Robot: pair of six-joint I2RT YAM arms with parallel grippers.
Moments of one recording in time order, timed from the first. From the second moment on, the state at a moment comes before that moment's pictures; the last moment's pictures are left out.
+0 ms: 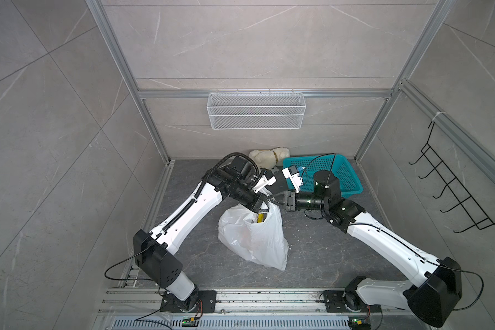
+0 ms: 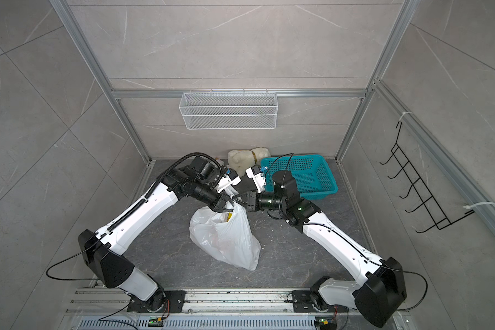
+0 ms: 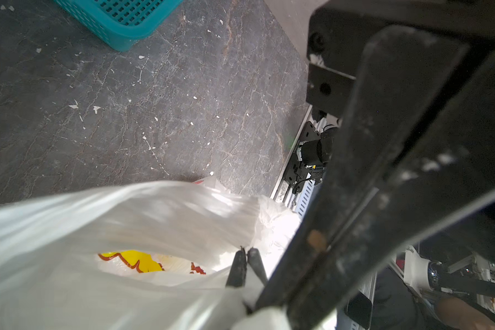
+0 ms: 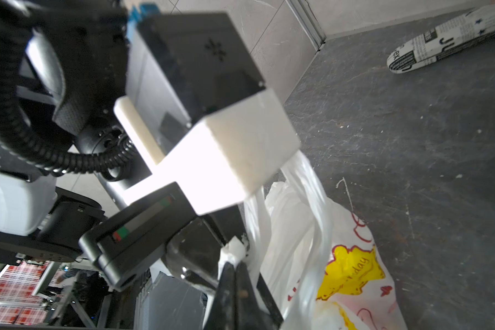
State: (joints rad) left arm -0.65 1.59 1.65 -1.11 0.71 0.02; right arm 0.59 1.27 1.09 -0.13 -0.70 0.61
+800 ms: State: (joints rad) left arm -0.40 1.36 1.41 -0.69 0.68 -0.36; right arm 0.59 1.23 1.00 -0.01 -0.70 0.65
